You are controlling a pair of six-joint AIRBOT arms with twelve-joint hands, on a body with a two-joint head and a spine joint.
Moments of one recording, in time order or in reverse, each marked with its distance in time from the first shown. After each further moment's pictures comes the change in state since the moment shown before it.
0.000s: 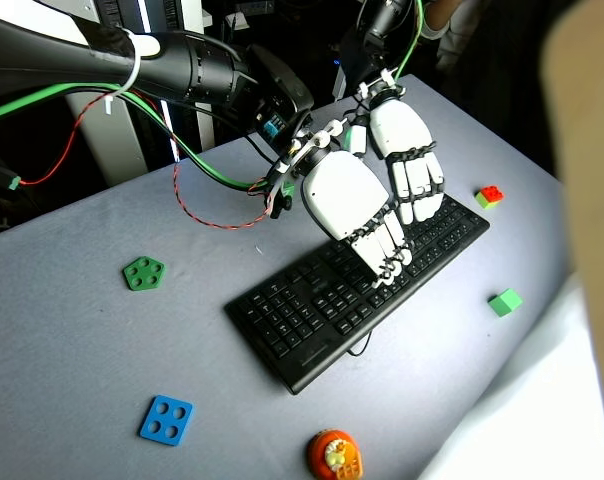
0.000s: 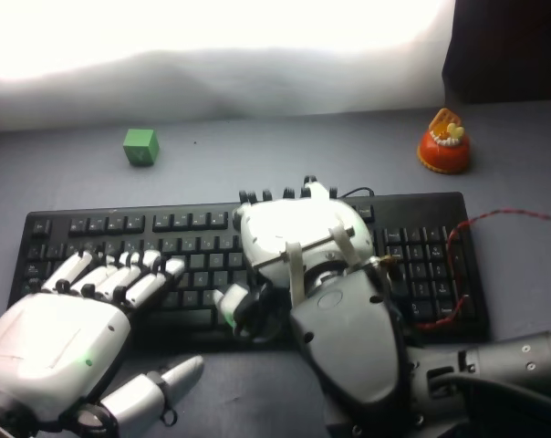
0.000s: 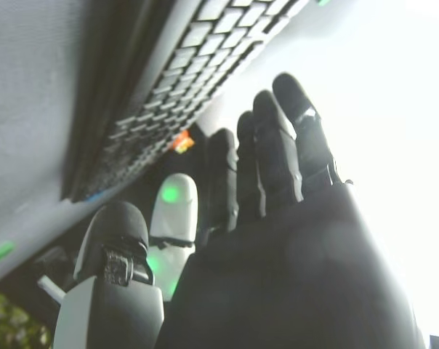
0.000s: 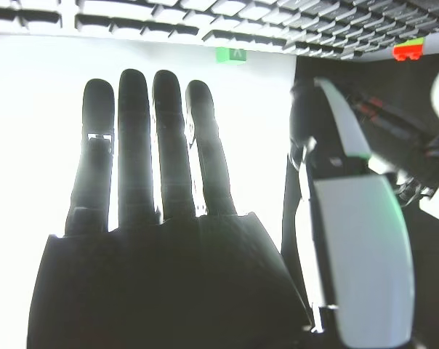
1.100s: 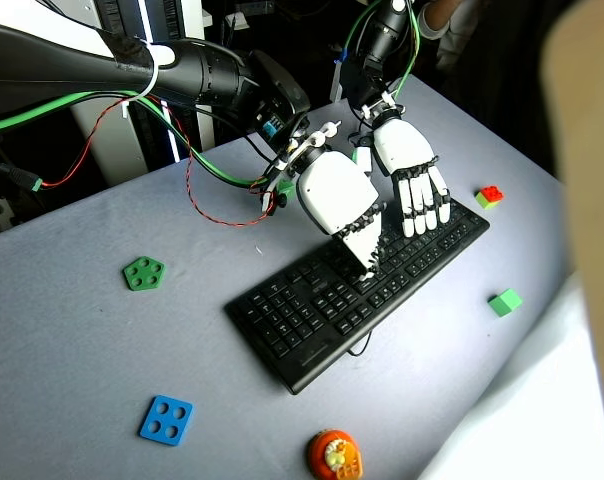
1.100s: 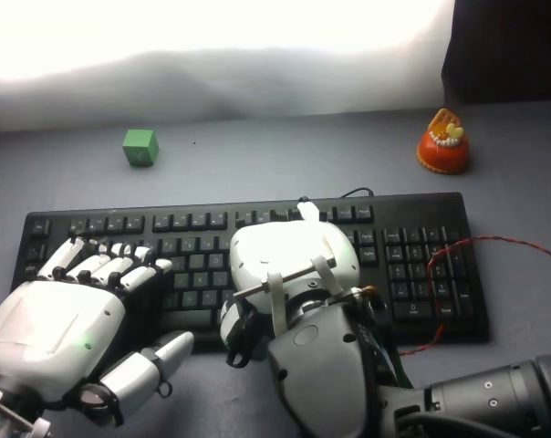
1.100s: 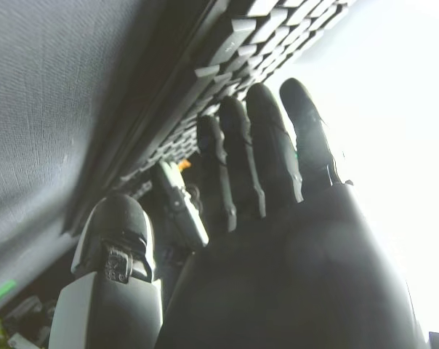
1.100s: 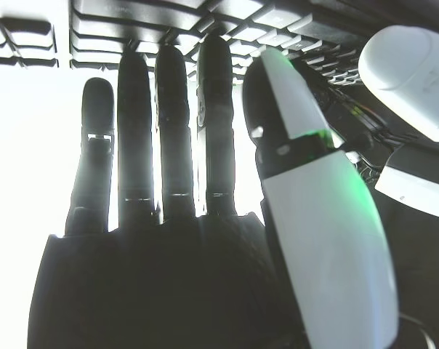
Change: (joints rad) left arm 0.002 -0.083 0.130 0.006 -0.058 -0.007; right arm -0.028 -0.064 0.017 -0.023 0.076 0.001
